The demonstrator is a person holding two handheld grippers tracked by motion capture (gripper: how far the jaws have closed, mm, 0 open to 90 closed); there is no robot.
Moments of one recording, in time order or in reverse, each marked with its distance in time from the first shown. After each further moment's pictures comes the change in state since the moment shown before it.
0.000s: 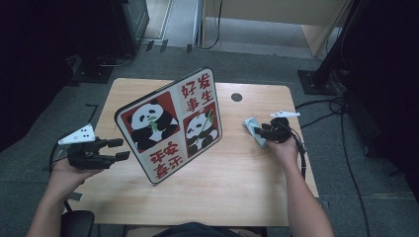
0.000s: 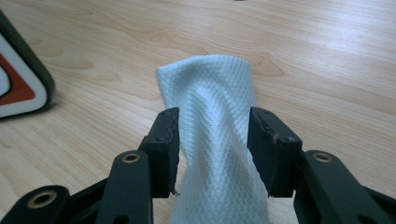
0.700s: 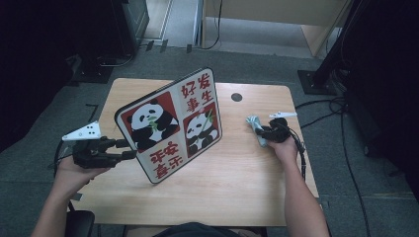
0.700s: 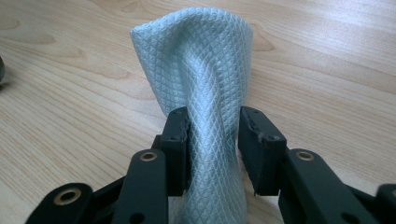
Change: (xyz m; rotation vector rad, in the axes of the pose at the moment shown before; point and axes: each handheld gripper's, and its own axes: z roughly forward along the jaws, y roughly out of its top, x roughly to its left) left arm -0.022 0.026 0.000 -0.008 -0.090 -0.021; right arm -0.016 -0.009 0.019 0.062 -0.025 -0.003
